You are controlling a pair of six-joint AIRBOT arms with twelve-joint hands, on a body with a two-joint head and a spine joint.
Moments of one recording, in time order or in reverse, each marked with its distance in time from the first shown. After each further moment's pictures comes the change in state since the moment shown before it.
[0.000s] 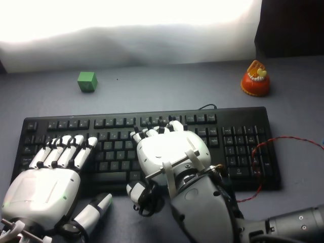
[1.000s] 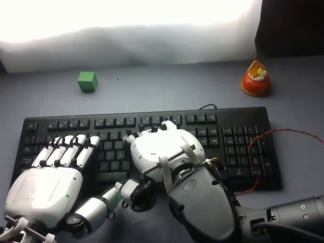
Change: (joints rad) left arm -0.017 0.001 0.001 -0.011 0.023 0.009; right arm 0.017 0.011 0.011 0.014 -0.089 0.003
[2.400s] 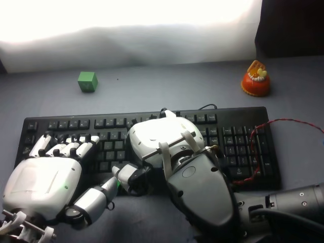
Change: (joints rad) left arm -0.014 0.006 0.006 0.024 -0.026 -0.006; right arm 0.021 0.006 0.023 0.000 -0.012 0.026
